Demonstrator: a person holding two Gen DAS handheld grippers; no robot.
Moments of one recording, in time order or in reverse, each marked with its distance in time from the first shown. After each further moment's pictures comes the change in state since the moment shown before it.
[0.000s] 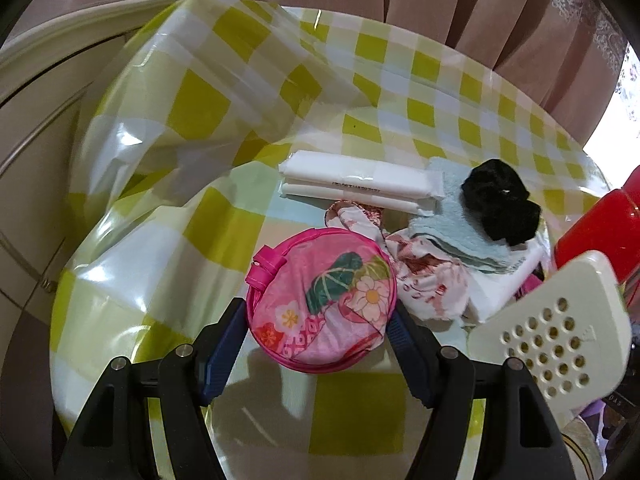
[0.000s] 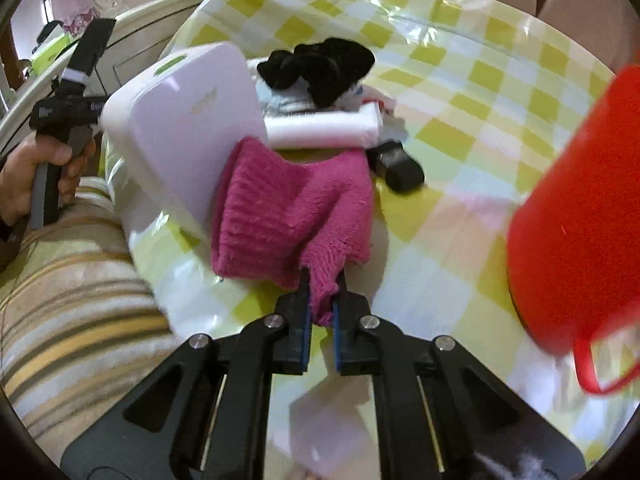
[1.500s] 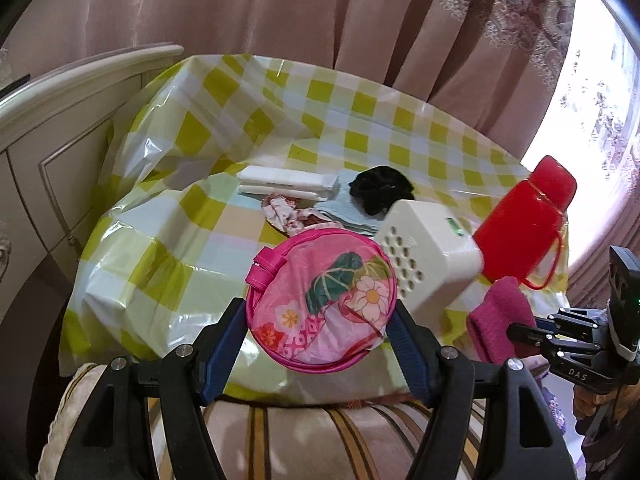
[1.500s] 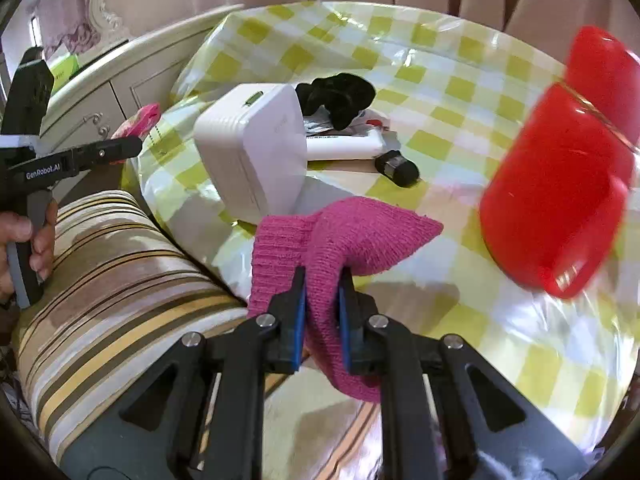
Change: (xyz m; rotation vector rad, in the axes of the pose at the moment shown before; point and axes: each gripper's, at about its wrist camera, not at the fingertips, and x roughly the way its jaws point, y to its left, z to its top) left arm -0.114 -0.044 -0.068 -0.011 -0.140 -0.110; right arm -0.070 0.033 -0.020 0.078 -0.076 -0.053
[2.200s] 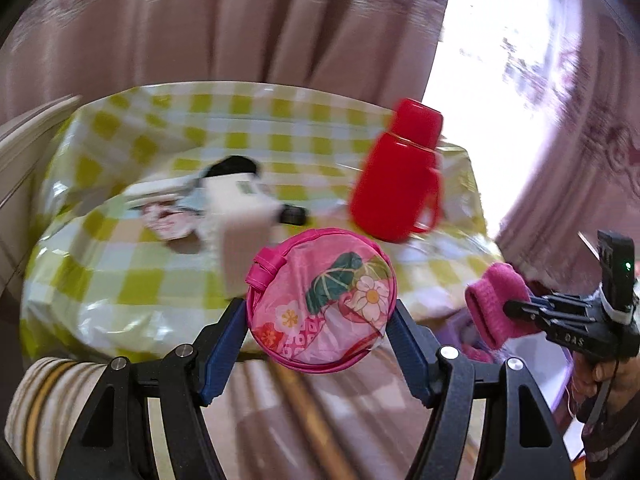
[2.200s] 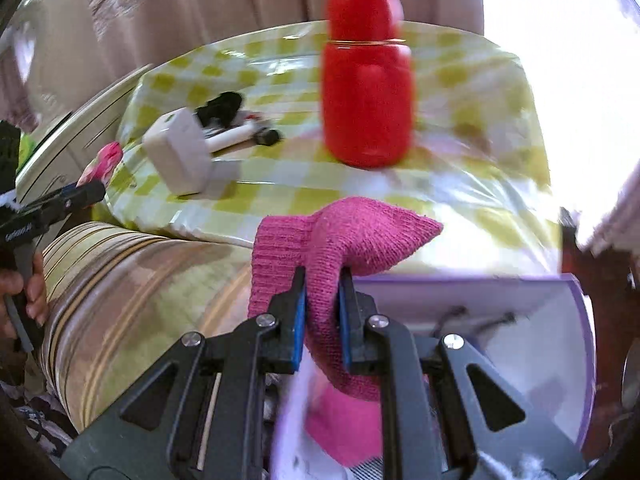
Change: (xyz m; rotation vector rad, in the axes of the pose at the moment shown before) left arm -0.049 -0.127 -0.048 0.222 0.001 -0.190; right arm -0.136 -0.060 -0.123 0.342 -0.070 -0.205
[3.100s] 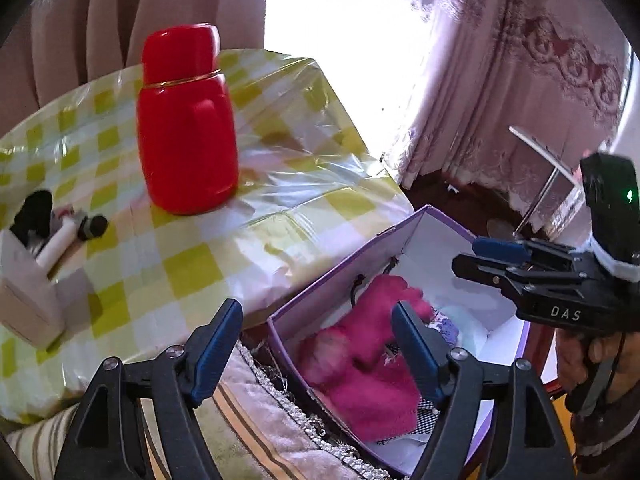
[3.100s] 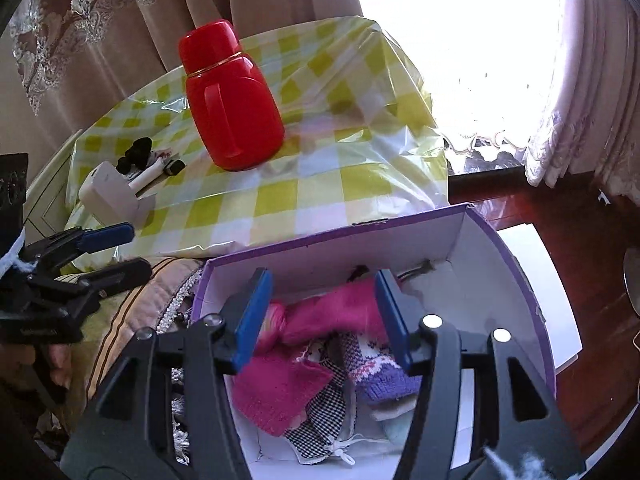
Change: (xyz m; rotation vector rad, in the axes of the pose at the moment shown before) left arm 0.087 -0.195 -0.009 0.318 0.206 -0.230; right arm -0.039 -0.098 -0.040 0.252 -0.039 -0.124
